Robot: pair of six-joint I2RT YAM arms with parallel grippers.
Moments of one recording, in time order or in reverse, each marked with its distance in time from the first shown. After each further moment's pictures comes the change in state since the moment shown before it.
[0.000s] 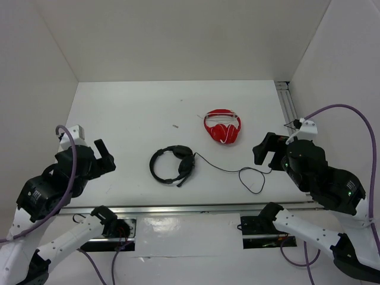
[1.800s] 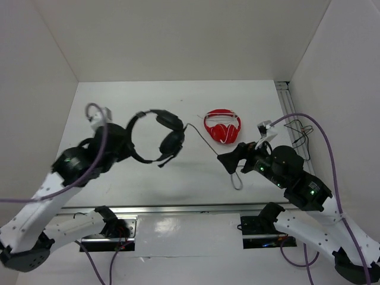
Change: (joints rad) left arm -0.130 0.316 -0.096 0.249 0.084 -0.288; right arm 0.005 -0.109 -0.386 0.526 -0.397 -0.083
